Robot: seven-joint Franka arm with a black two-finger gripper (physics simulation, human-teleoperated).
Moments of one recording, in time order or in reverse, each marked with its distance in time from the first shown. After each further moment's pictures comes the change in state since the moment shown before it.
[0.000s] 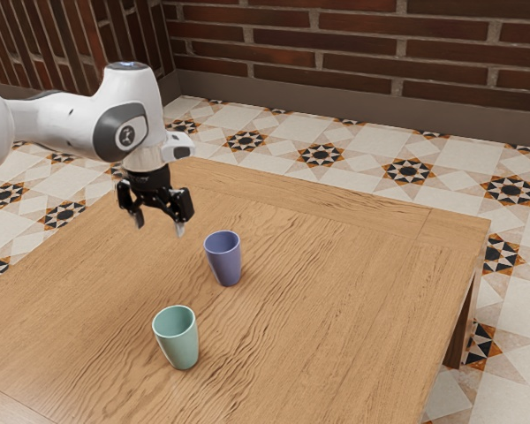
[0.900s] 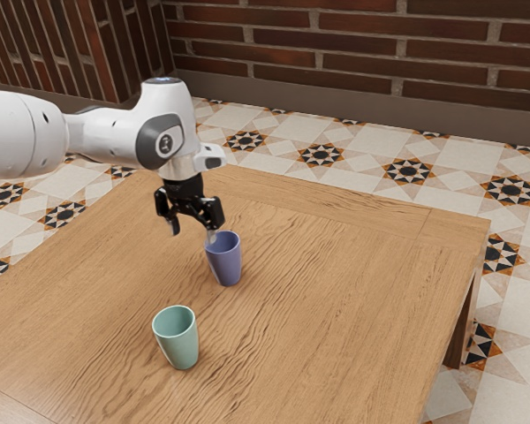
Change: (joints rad) arm 0.000 0.216 -0.024 0.186 -0.076 0.005 0.113
